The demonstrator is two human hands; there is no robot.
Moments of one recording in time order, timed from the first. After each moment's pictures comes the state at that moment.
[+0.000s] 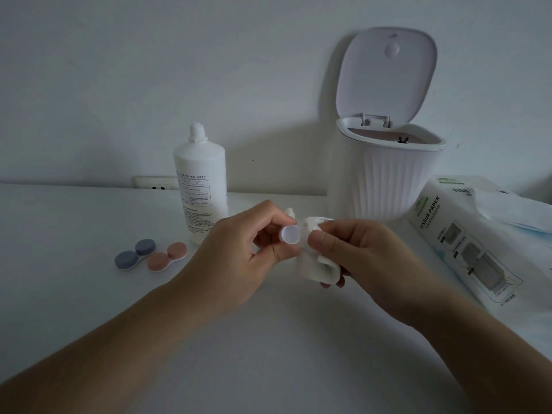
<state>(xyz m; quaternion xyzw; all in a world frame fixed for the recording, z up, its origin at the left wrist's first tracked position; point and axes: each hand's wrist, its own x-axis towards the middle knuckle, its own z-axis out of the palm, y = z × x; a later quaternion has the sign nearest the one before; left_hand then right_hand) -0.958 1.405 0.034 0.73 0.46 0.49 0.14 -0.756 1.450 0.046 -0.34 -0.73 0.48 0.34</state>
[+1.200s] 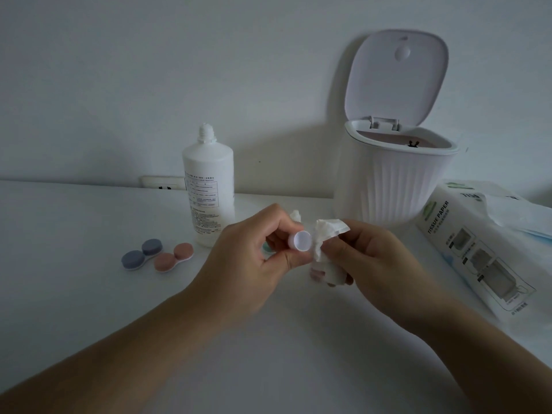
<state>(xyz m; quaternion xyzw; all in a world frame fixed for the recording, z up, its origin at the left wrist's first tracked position) -0.950 1.401 0.032 0.72 0.44 0.53 0.10 -0.758 1.450 0.042 -0.32 -0.74 0.47 0.35</state>
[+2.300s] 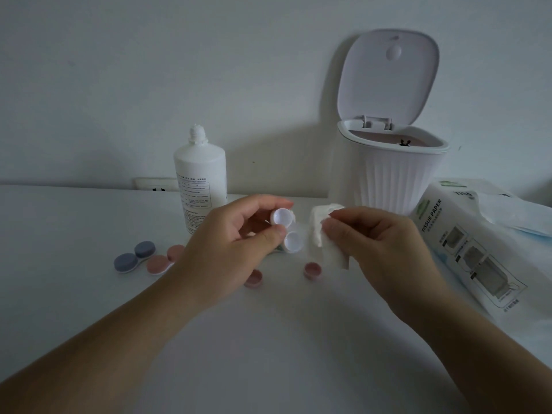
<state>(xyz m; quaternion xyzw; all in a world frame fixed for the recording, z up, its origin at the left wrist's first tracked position) -0.964 1.406 0.041 0.61 0.50 0.52 0.31 -0.758 1.452 0.048 -0.38 -0.68 0.39 0.49</state>
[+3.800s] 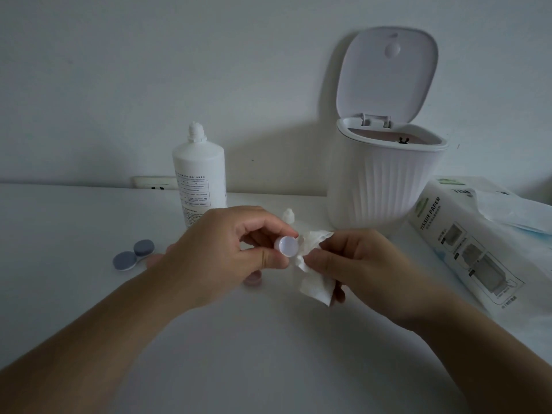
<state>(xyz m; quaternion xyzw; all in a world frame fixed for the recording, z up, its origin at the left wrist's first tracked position) -0.973 1.398 0.050 0.71 0.48 0.44 0.26 -0.755 1.449 0.046 -0.34 -0.74 0.50 0.28</state>
